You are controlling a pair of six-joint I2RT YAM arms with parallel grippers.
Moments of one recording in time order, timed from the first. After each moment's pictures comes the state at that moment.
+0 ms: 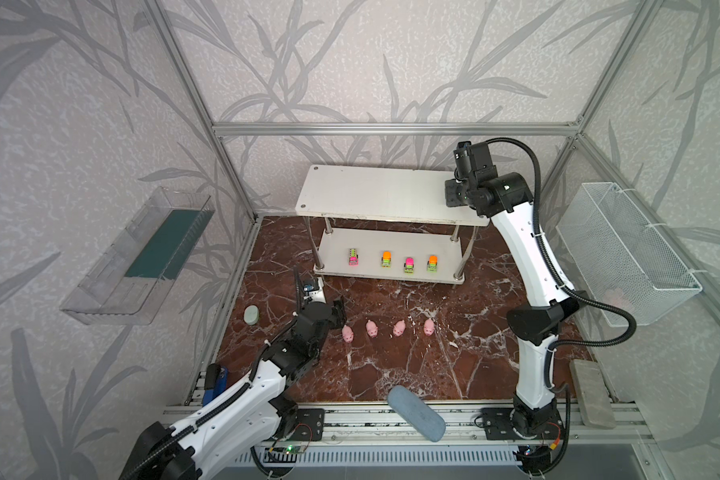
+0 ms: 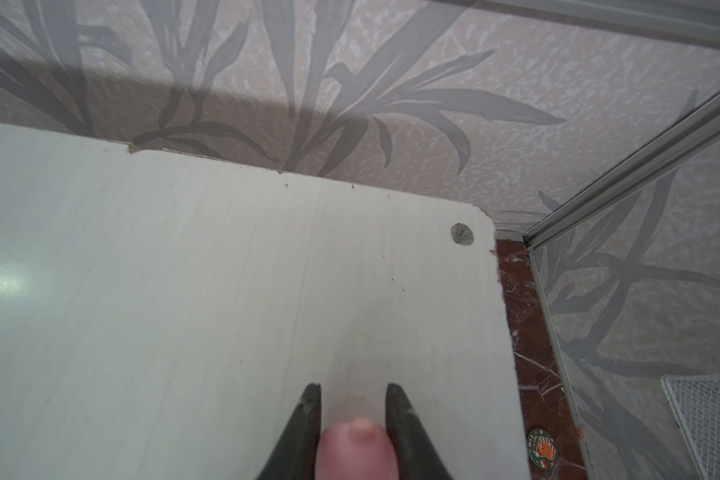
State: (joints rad) left arm -0.57 0.85 0.38 -0.01 -0.40 -0.52; right arm 0.42 2.05 2.57 -1.21 0.39 0.17
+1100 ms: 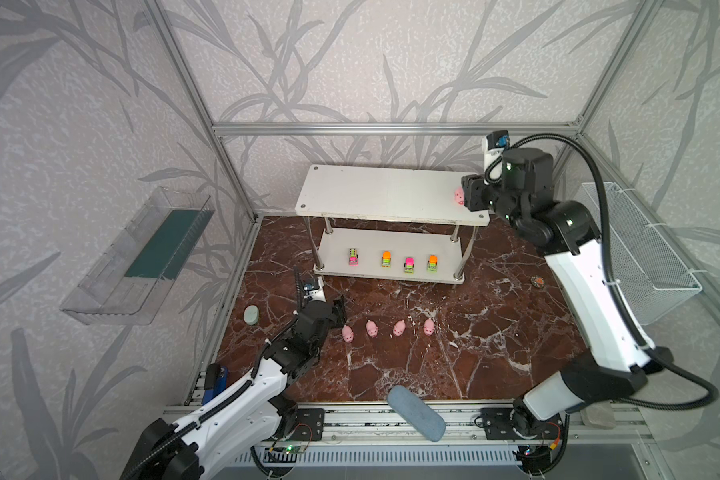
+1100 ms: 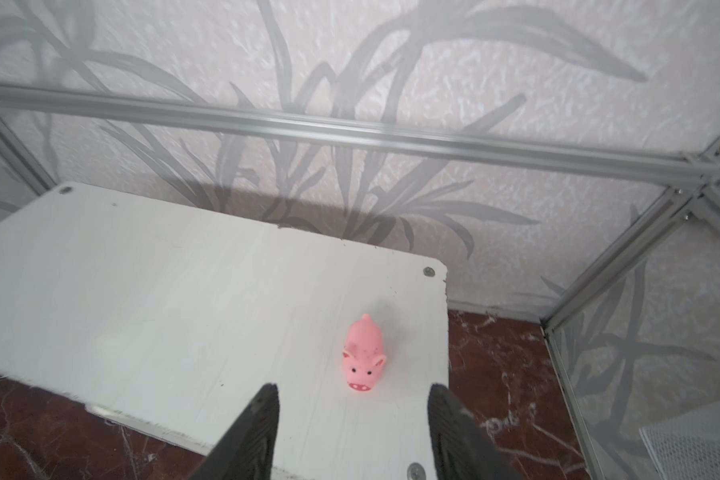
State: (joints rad) left arm -0.56 0.87 0.38 0.00 -0.39 -0.53; right arm 0.54 1.45 1.98 -0.82 0.32 0.08
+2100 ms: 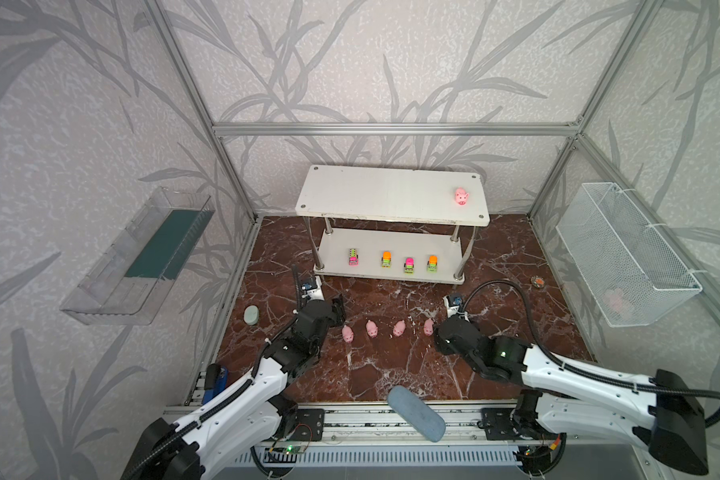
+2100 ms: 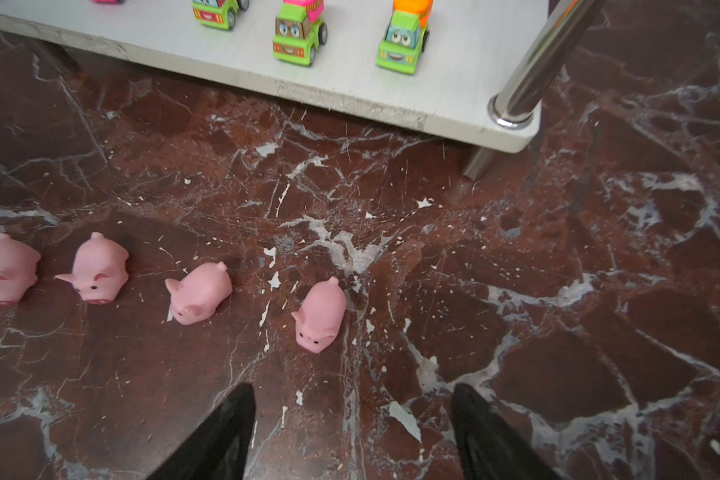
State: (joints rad) left arm -0.56 0.87 0.39 0.00 -0.40 -0.56; right arm 1.01 1.12 0.61 -0.42 0.54 0.67
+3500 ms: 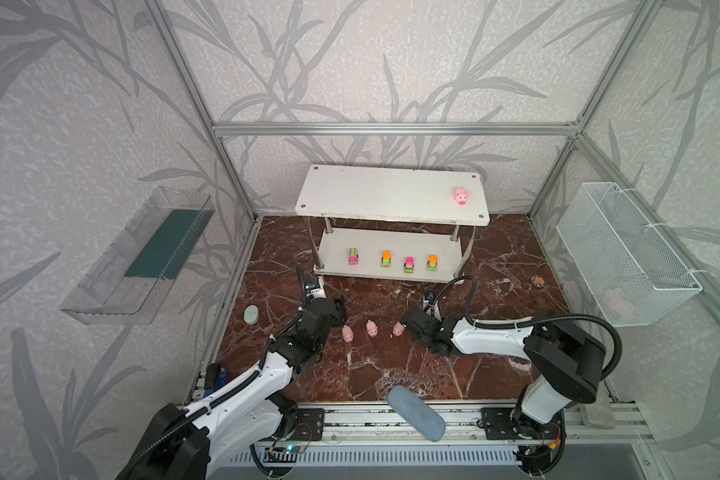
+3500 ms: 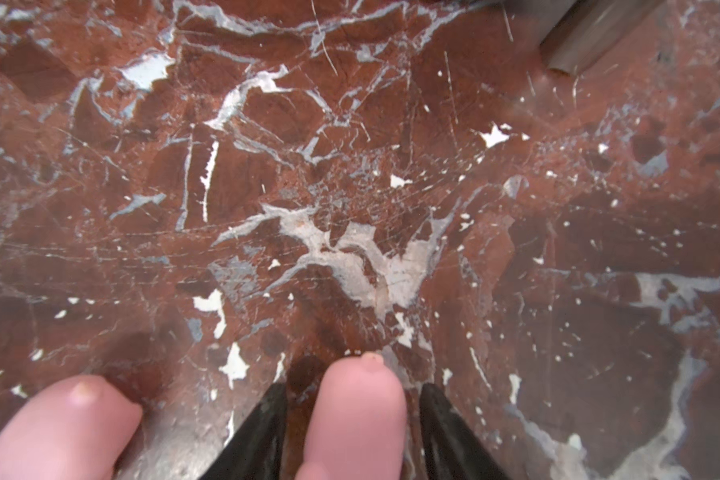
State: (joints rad) left arm -0.55 0.96 0.39 0.03 -0.40 -0.57; right arm 0.94 1.68 0.80 -0.31 0.53 0.85
